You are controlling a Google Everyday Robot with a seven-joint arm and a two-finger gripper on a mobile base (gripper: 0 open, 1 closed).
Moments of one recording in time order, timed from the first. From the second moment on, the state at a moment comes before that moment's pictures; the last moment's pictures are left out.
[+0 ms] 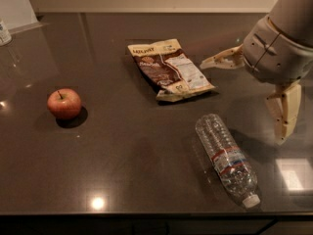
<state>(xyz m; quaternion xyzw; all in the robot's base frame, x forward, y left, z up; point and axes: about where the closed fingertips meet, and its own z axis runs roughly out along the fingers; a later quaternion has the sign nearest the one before) 0.419 -0.155 0.948 -0.88 0.47 0.01 0.12</state>
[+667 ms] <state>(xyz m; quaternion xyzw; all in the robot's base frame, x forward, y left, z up) 0.403 -0.162 0.936 -0.95 0.31 0.00 0.09</state>
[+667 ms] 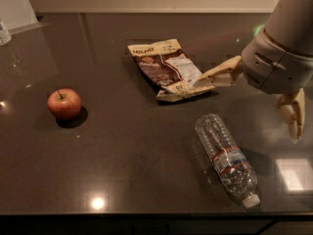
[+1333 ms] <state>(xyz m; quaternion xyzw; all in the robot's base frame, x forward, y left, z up) 0.401 -0.164 0.931 -0.96 0.26 -0.02 0.09</state>
